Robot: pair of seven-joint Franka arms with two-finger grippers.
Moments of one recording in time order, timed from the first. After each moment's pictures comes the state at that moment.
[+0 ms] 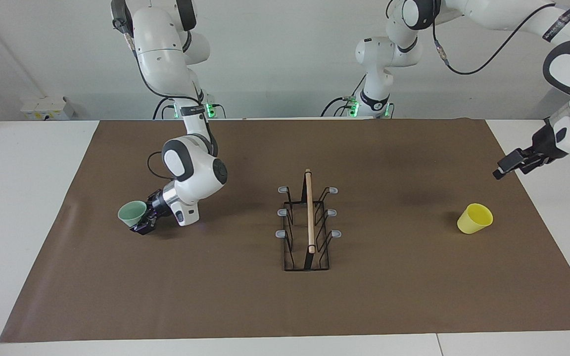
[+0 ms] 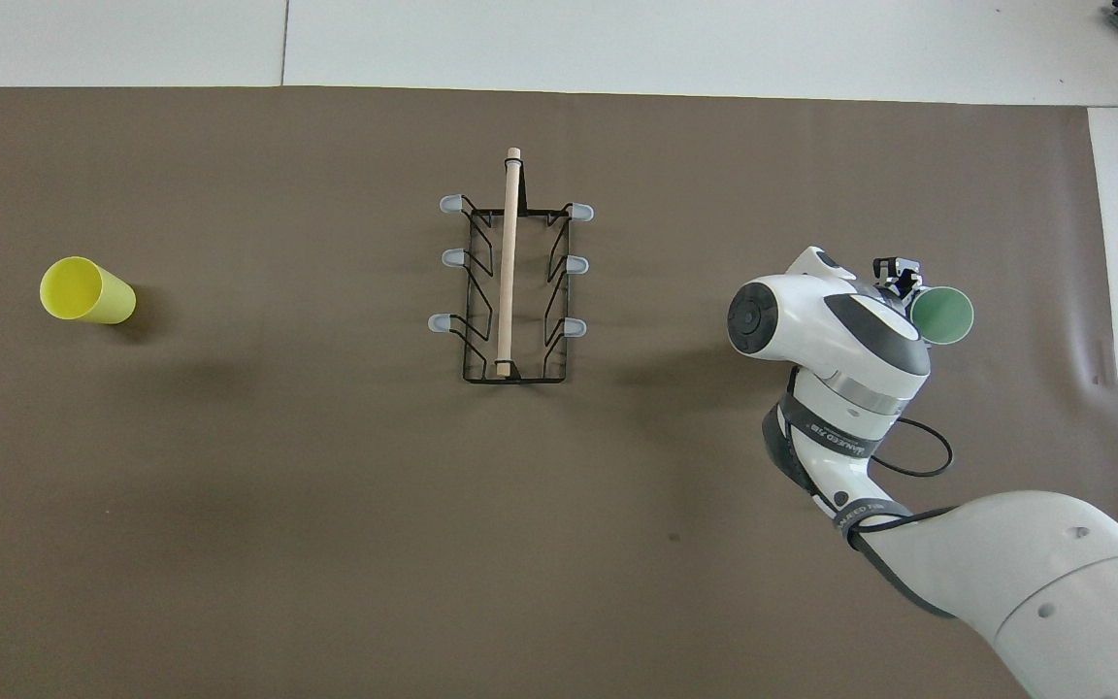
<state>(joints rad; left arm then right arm) -0.09 0.40 0.45 -1.28 -0.32 1.56 0.11 0.23 0.44 -0.02 -1.90 -1.02 1.95 -0.62</state>
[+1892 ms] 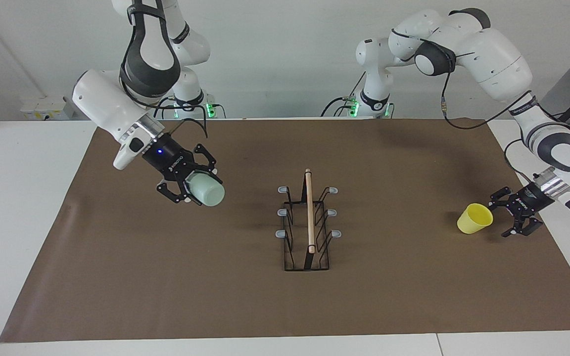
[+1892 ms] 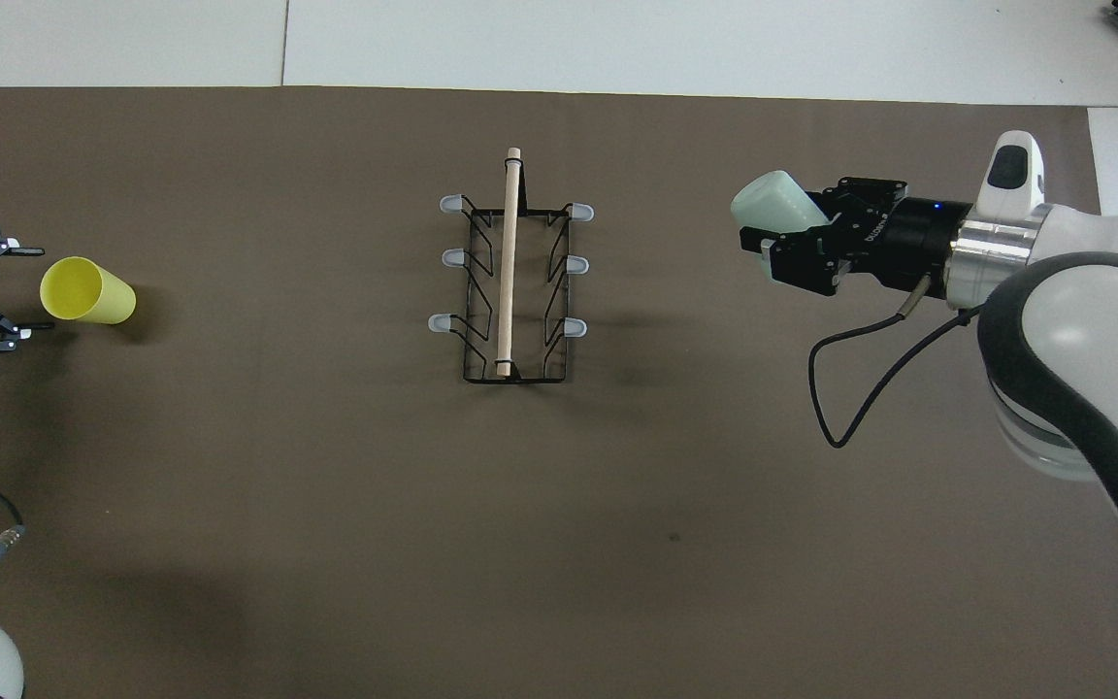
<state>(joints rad) -0.01 0.70 0.62 -1.52 -1.02 1.80 -0.71 0.14 0.05 -0.01 -1.97 1.15 2.34 -1.19</state>
